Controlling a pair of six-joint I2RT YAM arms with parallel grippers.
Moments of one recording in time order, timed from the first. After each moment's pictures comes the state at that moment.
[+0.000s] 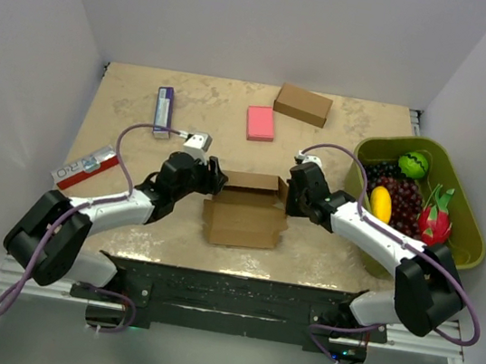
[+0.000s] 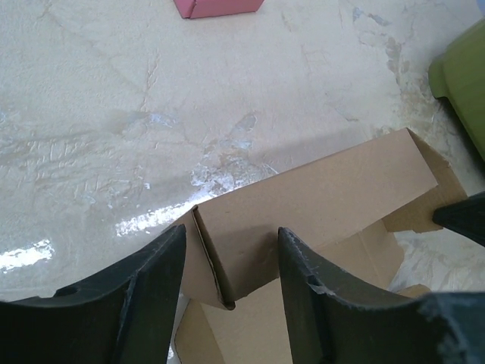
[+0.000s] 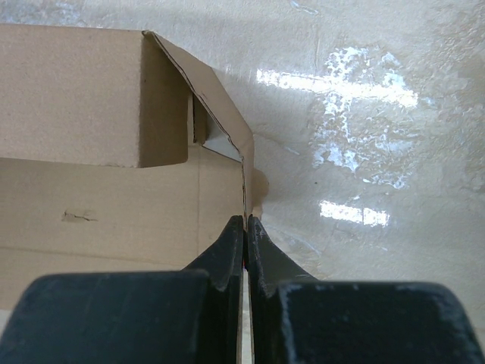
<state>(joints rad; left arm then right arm) -0.56 1.36 0.57 0.39 -0.03 -0.44 0.62 1.40 0.85 -0.37 0.22 0.47</state>
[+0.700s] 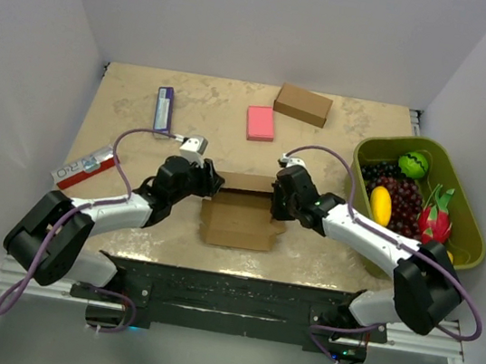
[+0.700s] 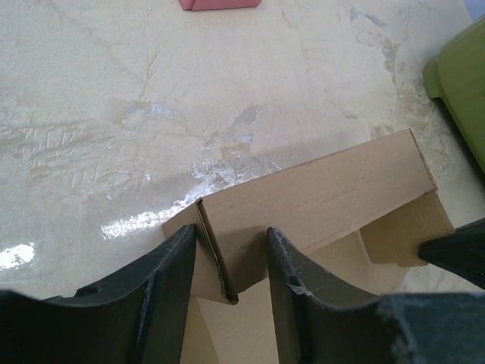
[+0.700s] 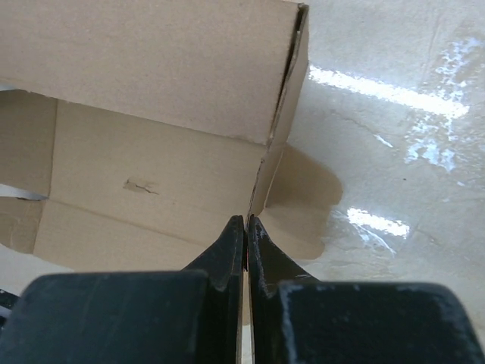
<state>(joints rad) -0.55 1.36 0.50 0.47 0.00 -0.47 0.73 1.41 0.87 -0.35 0.15 0.50</state>
